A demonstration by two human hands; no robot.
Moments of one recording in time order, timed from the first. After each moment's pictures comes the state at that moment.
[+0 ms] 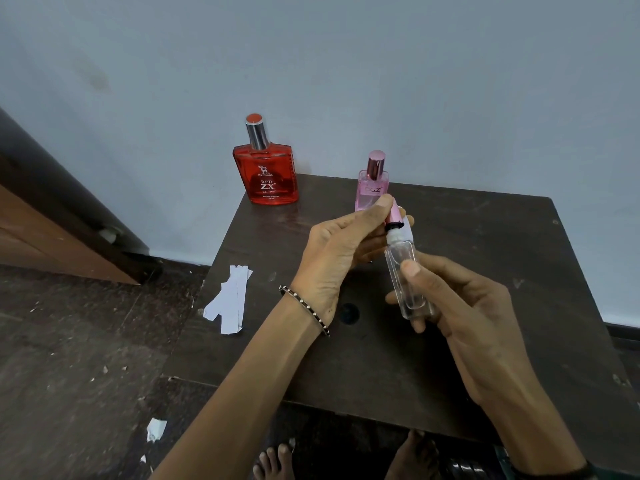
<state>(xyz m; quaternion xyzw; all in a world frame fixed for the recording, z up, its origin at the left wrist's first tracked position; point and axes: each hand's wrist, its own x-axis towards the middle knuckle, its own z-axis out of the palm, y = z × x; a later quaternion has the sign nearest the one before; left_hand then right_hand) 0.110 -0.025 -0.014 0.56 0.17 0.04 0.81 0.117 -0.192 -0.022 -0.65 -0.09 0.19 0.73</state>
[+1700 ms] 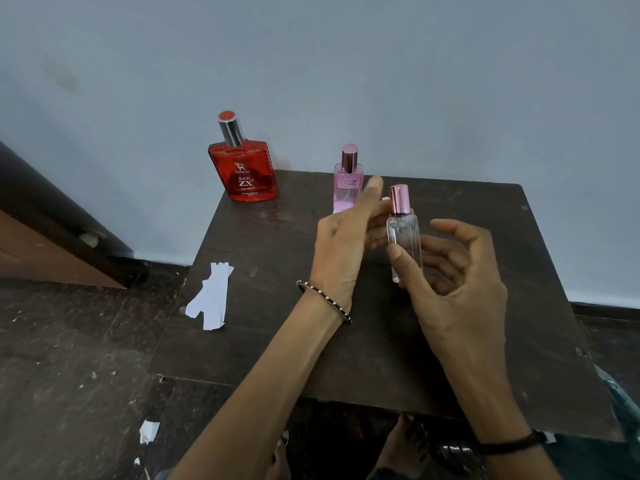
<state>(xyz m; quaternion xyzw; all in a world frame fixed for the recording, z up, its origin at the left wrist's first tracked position) 0.127 -0.063 -0.016 0.56 0.22 0.10 0.79 0.115 -0.196 -0.033 -0.77 -0.12 -0.08 0.62</state>
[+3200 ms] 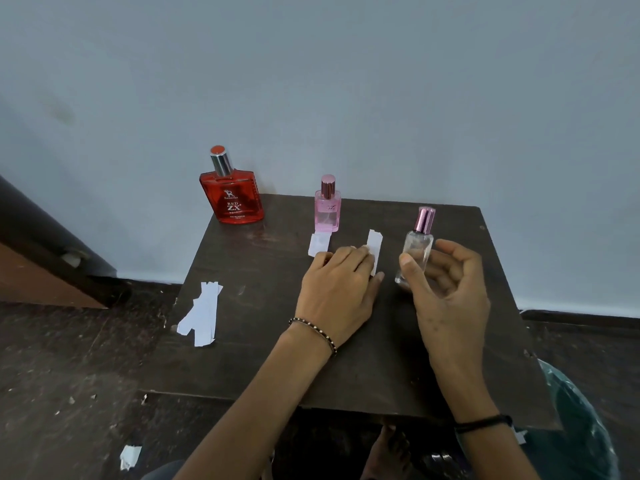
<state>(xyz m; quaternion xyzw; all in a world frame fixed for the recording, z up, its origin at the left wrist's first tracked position) 0.108 -0.070 -0.038 0.99 -0.01 0.13 0.11 0.132 -0.215 -0.043 -0.76 -0.02 -0.11 0.64</state>
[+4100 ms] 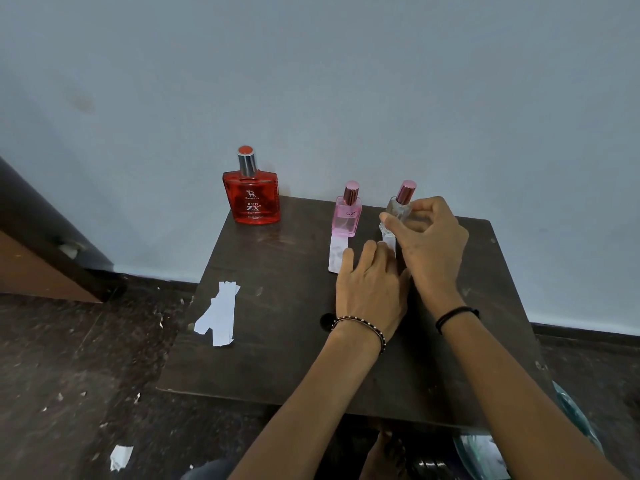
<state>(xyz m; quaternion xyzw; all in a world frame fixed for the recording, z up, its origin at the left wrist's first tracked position) 0.125 -0.088 -0.038 0.99 0.05 0.07 0.07 0.216 -0.155 -0.030 -0.84 -0.06 -0.14 0.52</state>
